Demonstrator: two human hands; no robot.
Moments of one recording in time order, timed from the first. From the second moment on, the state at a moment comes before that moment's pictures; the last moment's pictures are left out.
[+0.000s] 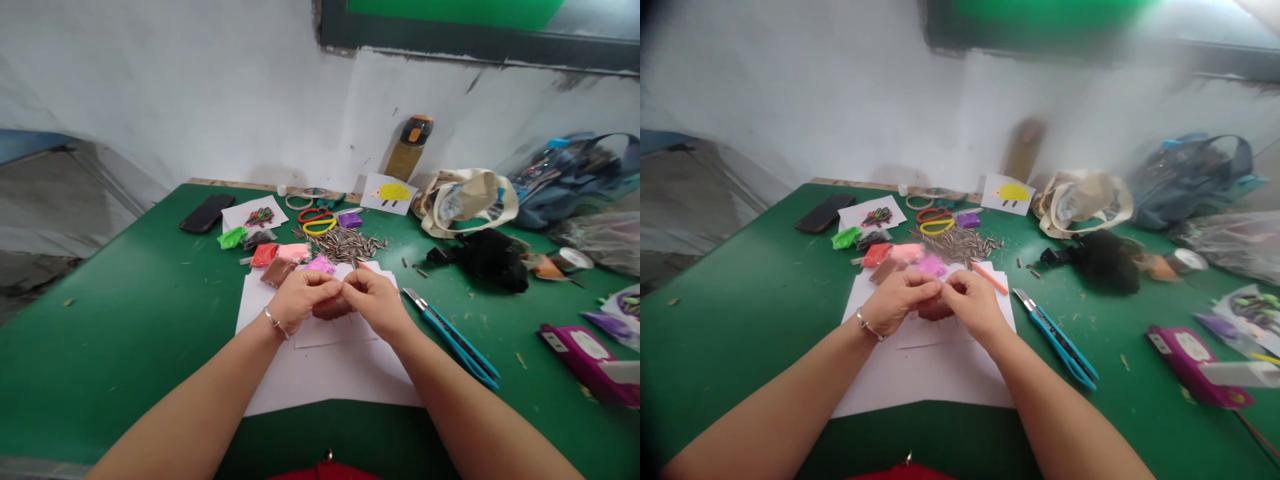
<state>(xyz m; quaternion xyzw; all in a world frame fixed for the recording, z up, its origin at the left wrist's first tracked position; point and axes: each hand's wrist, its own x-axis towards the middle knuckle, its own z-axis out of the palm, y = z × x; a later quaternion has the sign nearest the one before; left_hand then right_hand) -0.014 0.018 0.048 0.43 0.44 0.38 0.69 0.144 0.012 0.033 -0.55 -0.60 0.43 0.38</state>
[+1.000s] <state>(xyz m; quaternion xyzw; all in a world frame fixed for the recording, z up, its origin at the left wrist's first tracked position) -0.020 0.023 0.044 0.35 0.44 0.40 0.72 0.150 0.016 0.036 -0.43 -0.40 0.67 0.45</state>
